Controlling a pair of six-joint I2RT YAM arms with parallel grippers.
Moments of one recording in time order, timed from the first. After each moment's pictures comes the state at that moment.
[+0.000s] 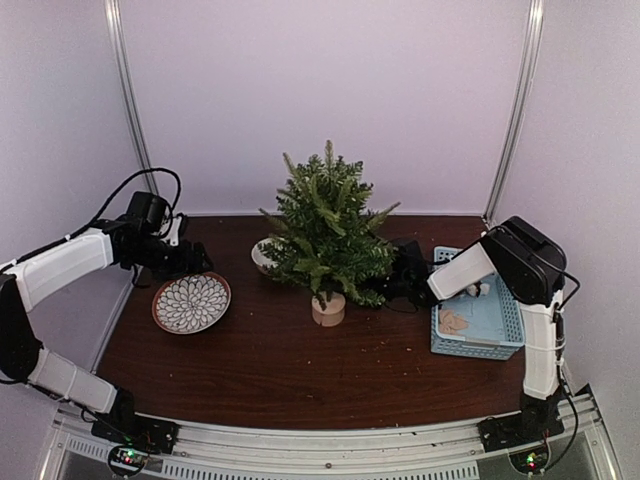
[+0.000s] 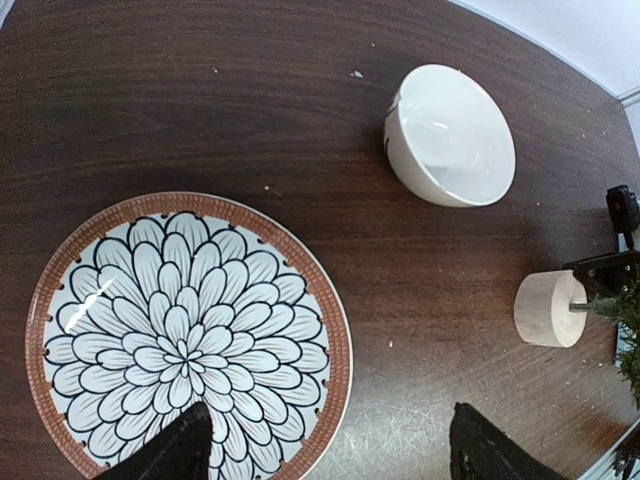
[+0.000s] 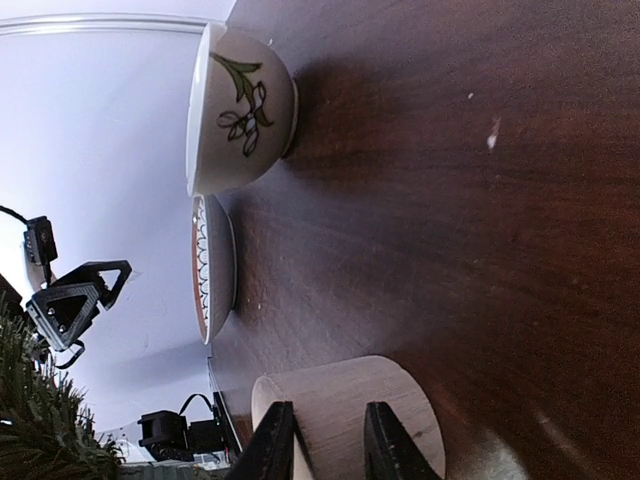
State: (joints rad) left arm -0.24 1.35 1.01 -0.57 0.20 -0.33; right arm 0.58 2.11 1.08 0.54 -0.62 1.07
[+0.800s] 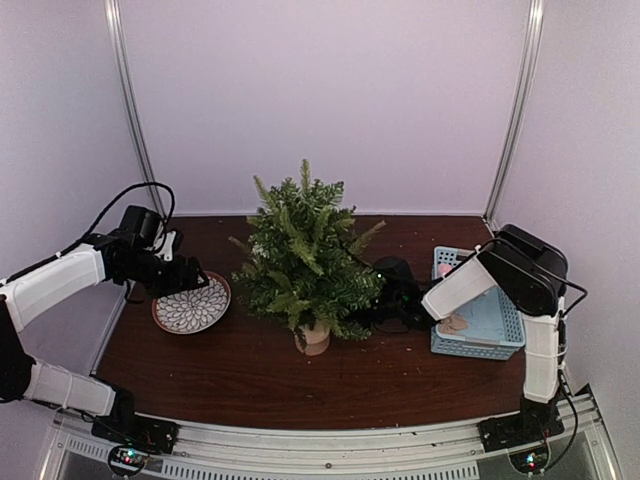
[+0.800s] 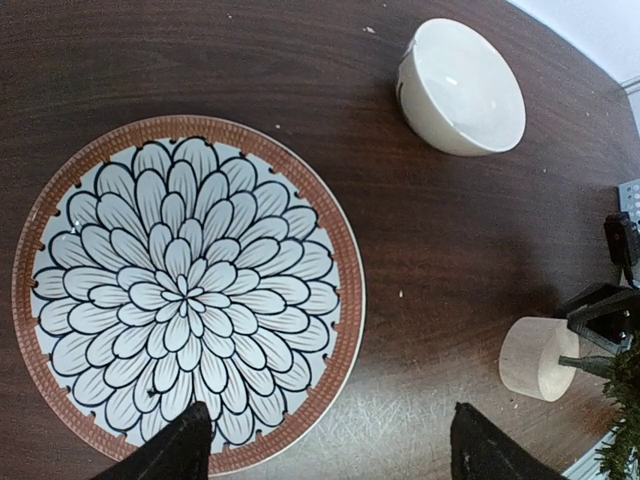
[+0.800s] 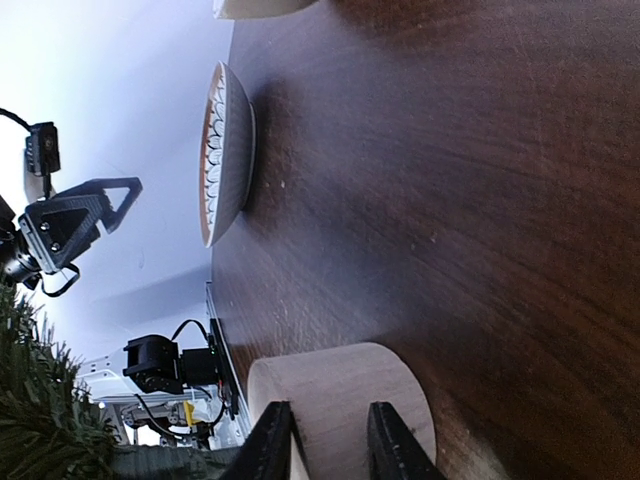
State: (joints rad) left arm -0.24 1.23 0.89 -0.60 0.21 -0.35; right arm 0.74 2.07 0.96 0.63 -0.64 1.08
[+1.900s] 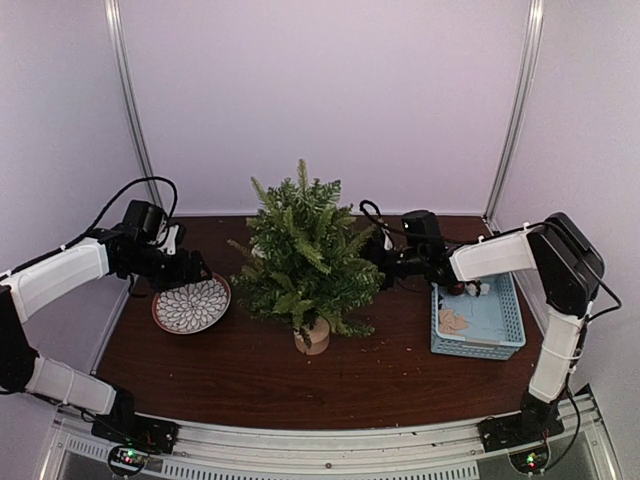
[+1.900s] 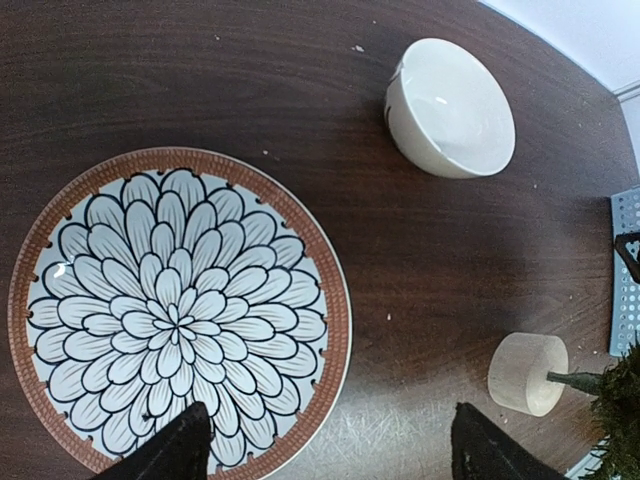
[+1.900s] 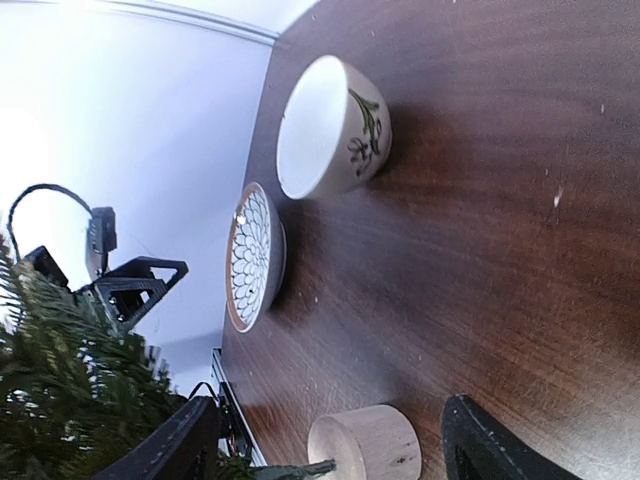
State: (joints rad) left arm -0.24 1.28 0.93 -0.57 0.23 -0.36; right arm 0.56 1.88 1.08 0.33 -0.62 0.94
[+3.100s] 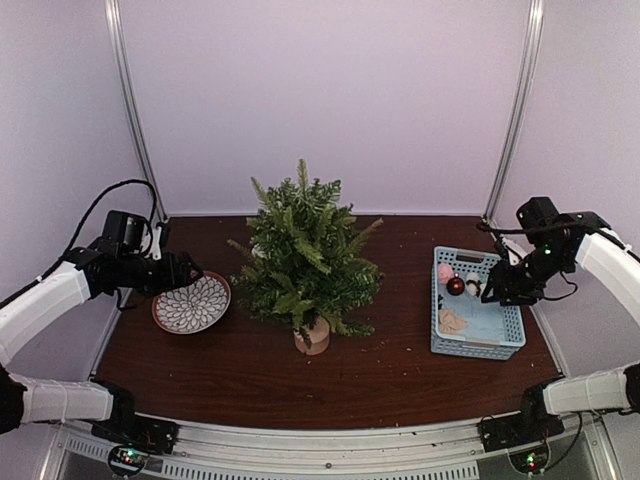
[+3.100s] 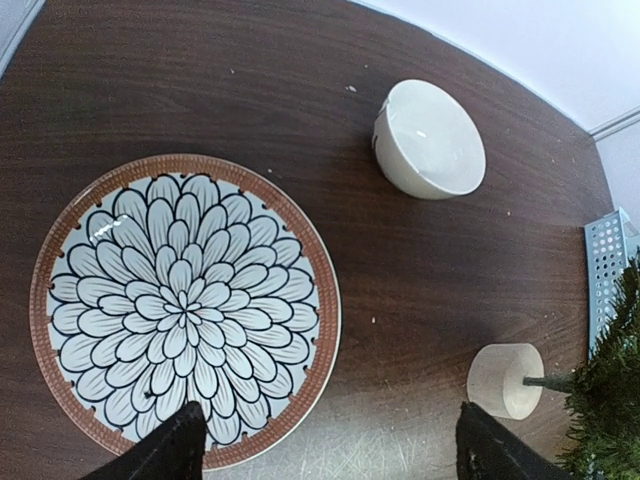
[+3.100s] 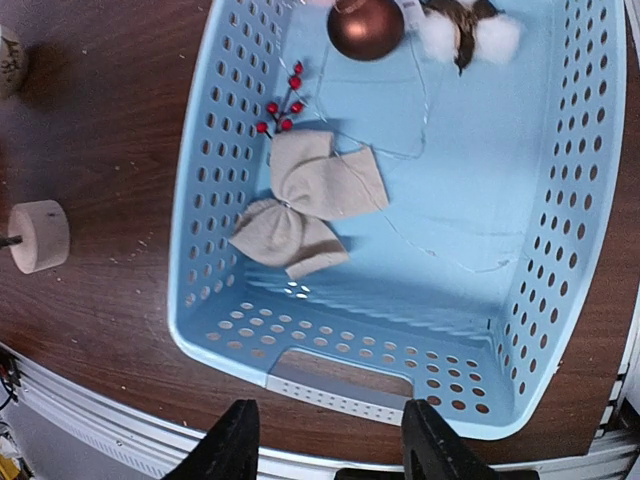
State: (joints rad) left arm -0.24 1.06 0.81 -0.52 0.20 -0.43; right arm 0.14 1.13 1.07 -1.16 -0.20 0.25
